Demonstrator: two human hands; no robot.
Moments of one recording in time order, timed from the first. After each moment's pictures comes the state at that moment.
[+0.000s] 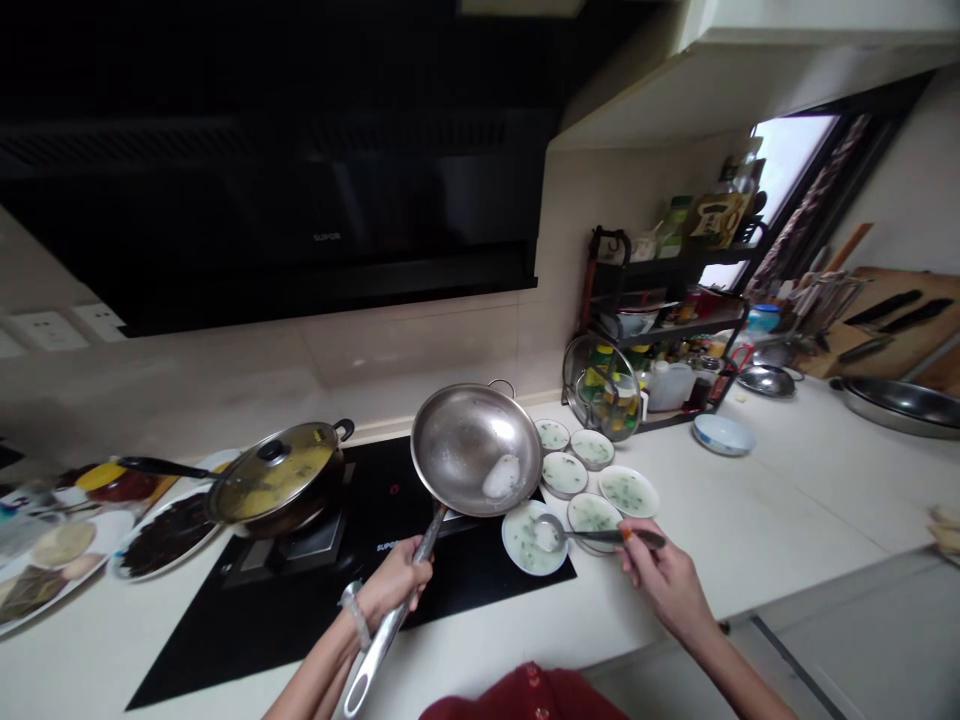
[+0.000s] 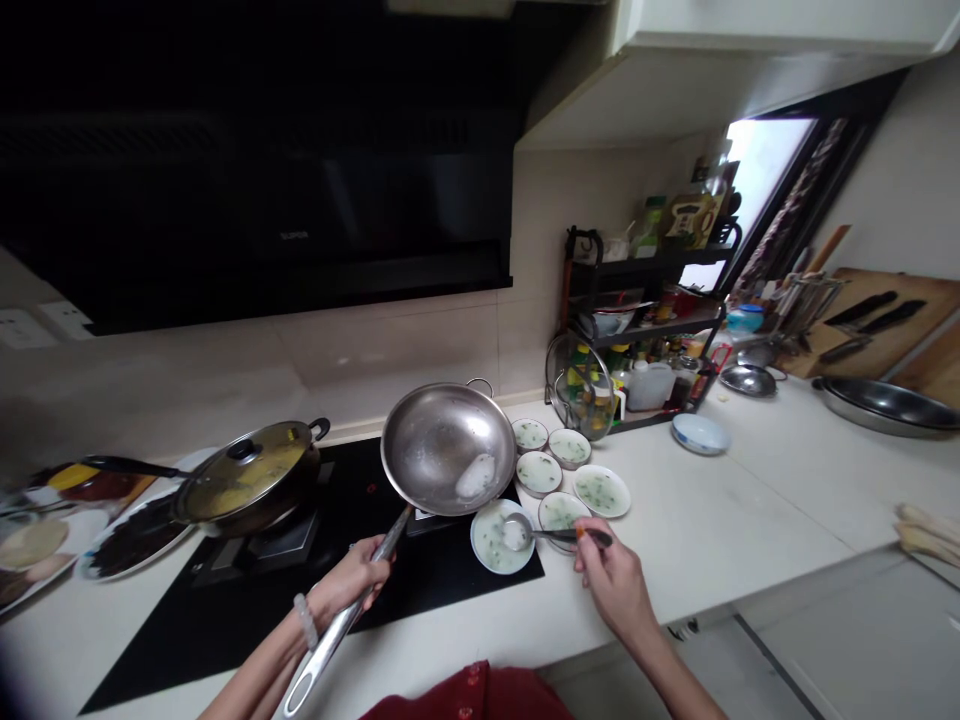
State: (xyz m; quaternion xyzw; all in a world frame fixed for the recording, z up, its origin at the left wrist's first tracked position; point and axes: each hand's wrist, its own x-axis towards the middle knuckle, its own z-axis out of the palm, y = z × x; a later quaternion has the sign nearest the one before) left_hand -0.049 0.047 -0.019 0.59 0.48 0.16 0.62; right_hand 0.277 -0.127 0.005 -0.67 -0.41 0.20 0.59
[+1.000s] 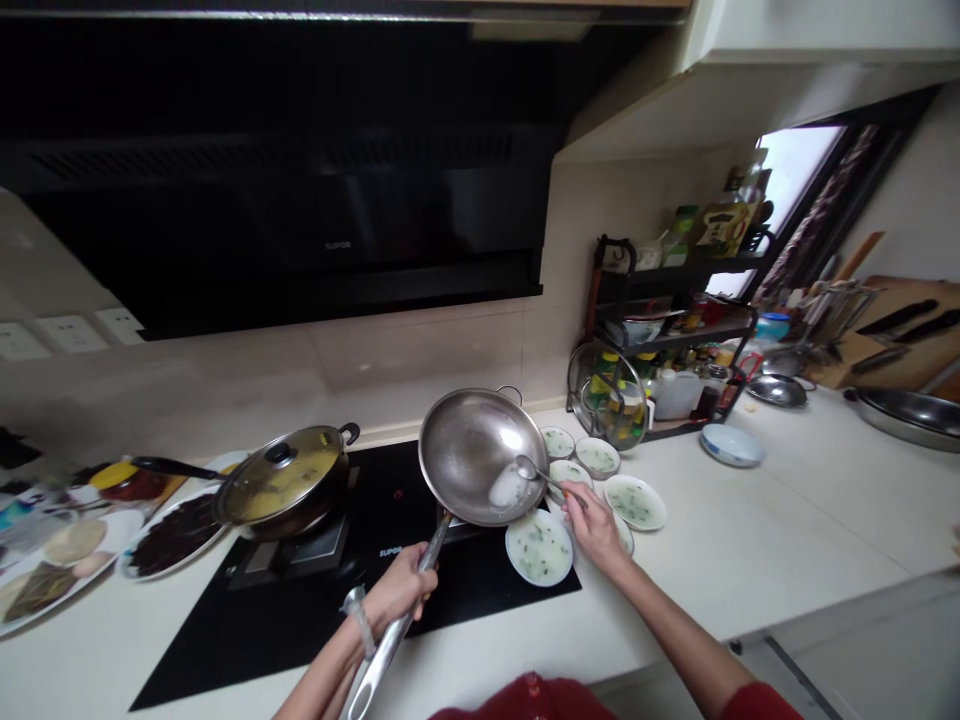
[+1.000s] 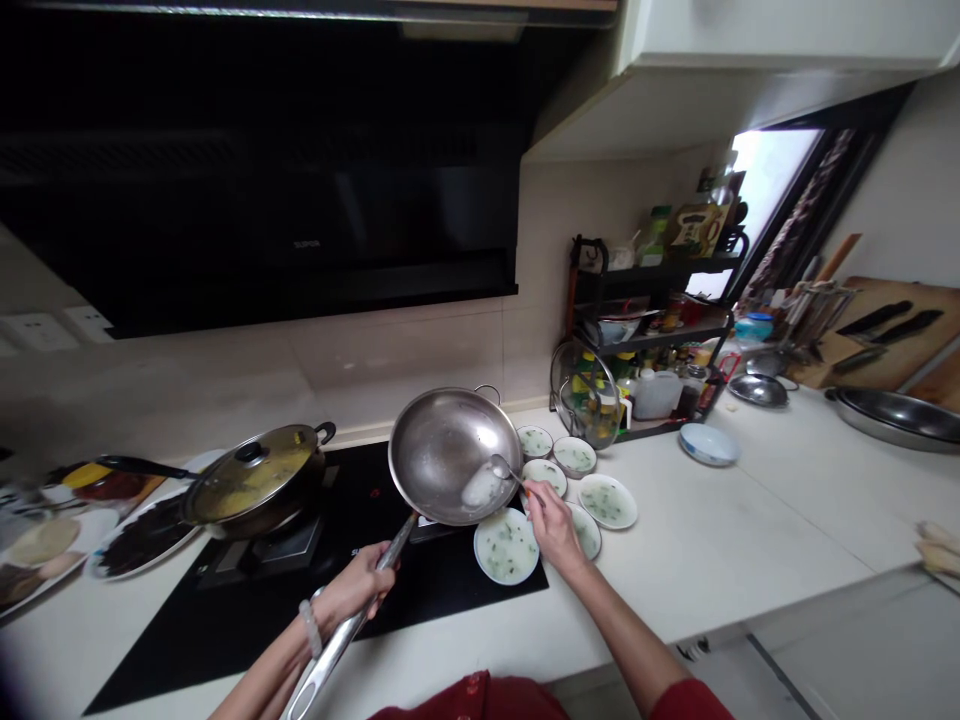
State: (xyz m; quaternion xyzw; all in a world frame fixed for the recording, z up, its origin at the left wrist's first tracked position) left_hand -0.045 0.047 -0.021 0.60 0.48 0.16 0.62; right_hand 0.260 -0.034 -0.011 -0.60 -0.50 0.16 0.61
